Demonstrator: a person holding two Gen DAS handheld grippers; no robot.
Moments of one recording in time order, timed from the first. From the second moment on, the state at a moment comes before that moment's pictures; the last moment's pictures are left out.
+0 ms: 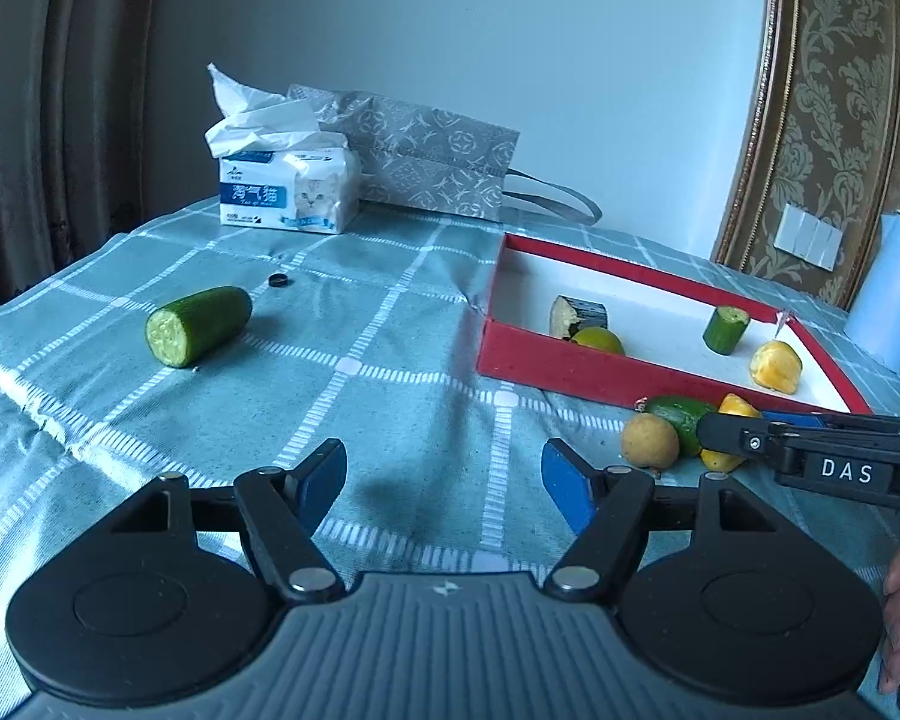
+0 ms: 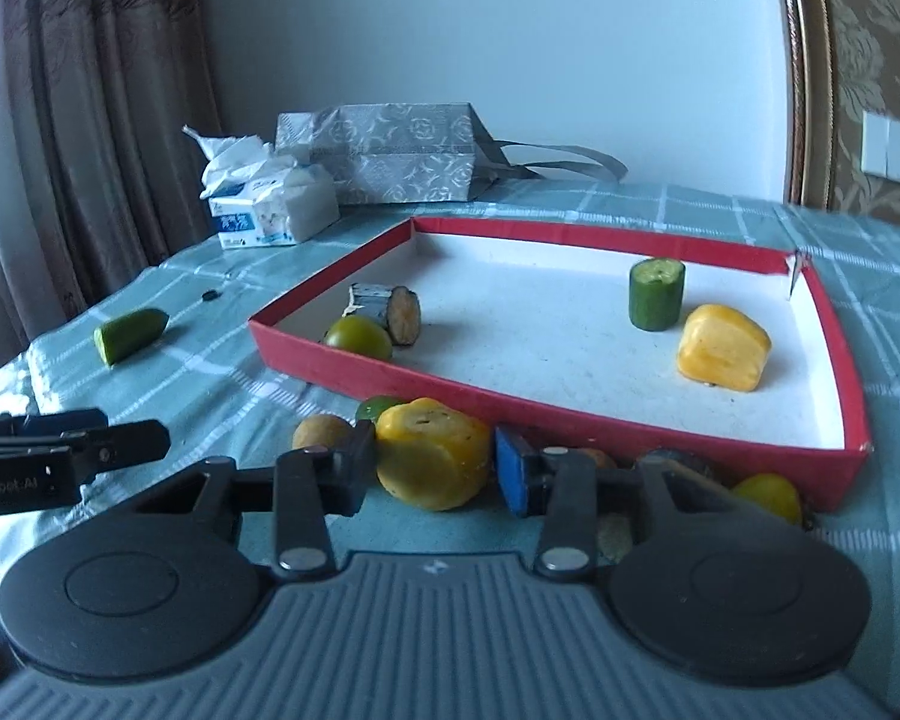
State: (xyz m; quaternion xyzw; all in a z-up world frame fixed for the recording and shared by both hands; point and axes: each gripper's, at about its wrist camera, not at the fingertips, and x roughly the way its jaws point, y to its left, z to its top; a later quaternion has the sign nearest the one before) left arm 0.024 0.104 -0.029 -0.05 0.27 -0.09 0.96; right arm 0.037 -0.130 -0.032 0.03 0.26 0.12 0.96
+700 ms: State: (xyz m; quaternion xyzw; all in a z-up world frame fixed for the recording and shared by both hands) left arm 0.039 0.021 -0.021 0.07 0.26 -0.18 0.95; right arm -0.035 -0.228 -0.005 0.13 0.17 0.06 0.97
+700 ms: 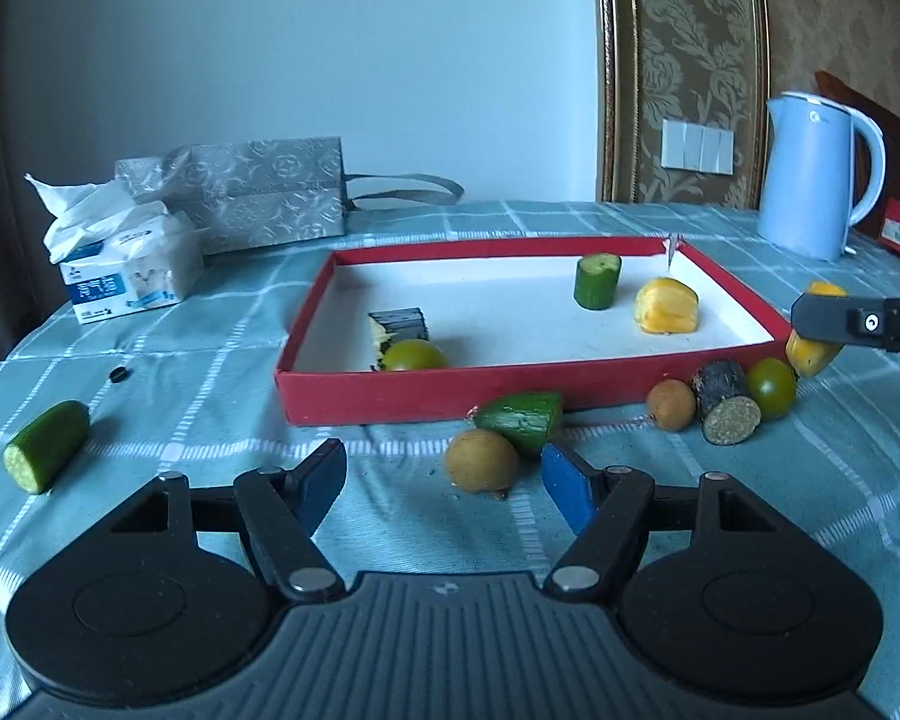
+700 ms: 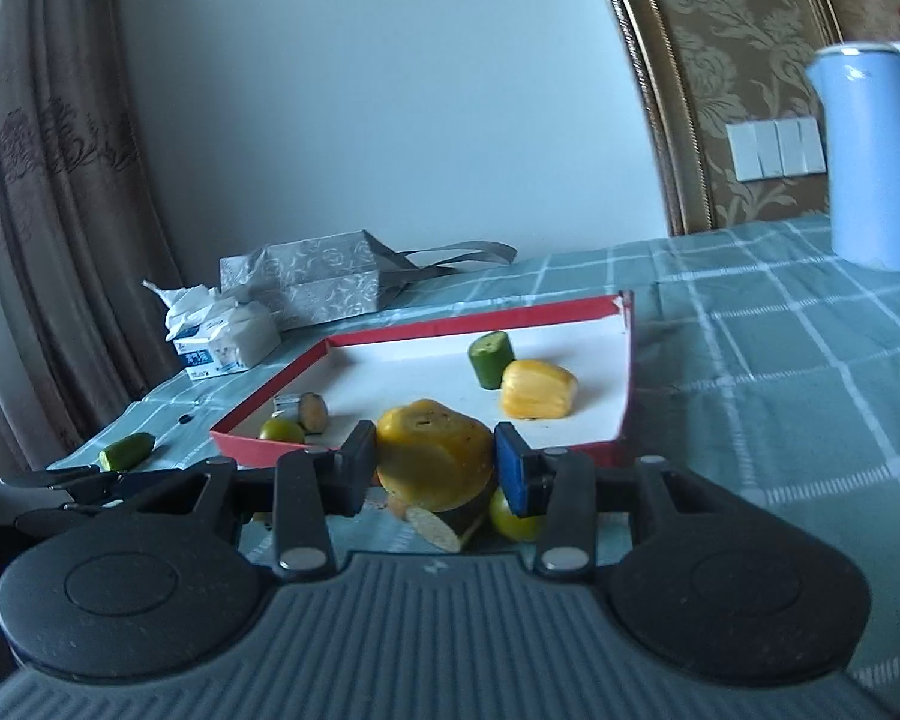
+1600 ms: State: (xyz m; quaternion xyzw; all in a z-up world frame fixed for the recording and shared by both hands) left arm 0.065 -0.005 -0.035 0.15 0.26 -0.24 0.92; right arm -0.041 -0.254 -0.007 0.18 0.14 0.05 0.97
